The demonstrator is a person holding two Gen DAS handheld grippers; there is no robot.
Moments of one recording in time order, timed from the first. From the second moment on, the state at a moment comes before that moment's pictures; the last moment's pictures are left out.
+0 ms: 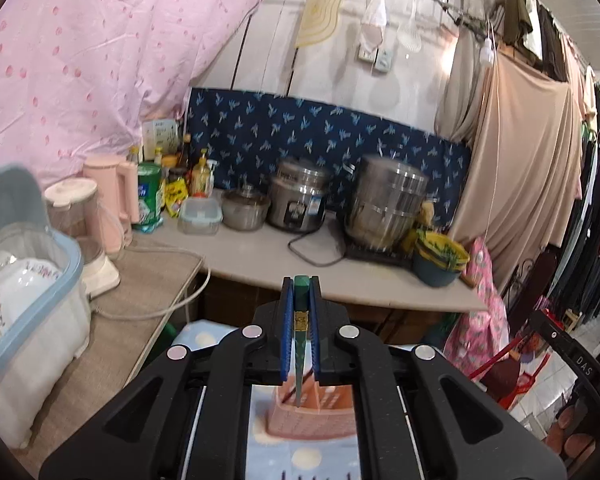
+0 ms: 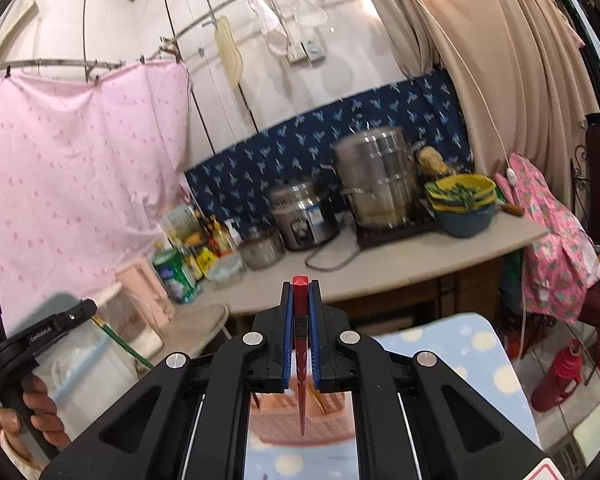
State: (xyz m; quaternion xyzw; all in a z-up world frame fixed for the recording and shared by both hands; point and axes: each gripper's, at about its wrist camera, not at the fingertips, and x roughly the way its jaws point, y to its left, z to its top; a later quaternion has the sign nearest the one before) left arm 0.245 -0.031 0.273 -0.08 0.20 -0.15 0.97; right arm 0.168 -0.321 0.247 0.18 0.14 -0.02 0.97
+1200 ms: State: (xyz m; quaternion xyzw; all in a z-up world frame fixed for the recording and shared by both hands) left arm 0.299 -0.060 0.185 -0.04 0.27 -0.11 0.96; right arm 0.257 -0.281 0.161 0.10 0.26 -0.03 0.96
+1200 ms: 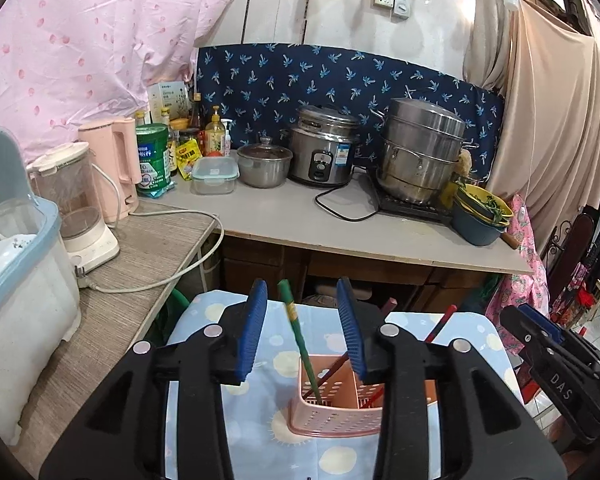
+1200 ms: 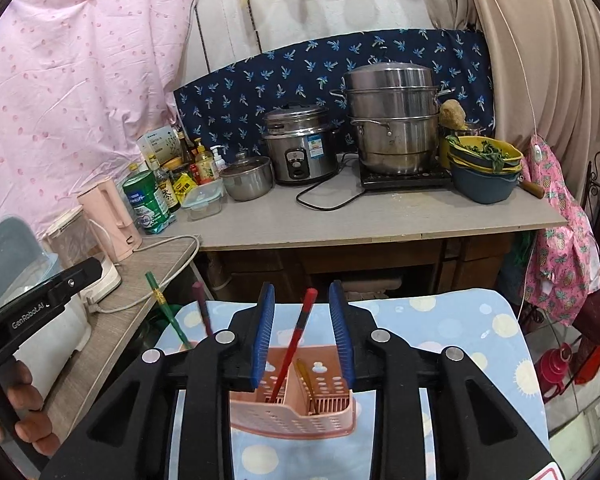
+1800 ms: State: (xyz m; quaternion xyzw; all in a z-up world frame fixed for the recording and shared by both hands) left arm 0.189 -0.034 0.126 0.02 0.32 -0.09 0.94; right arm 0.139 -0.233 0.100 0.05 0.34 -0.02 0.94
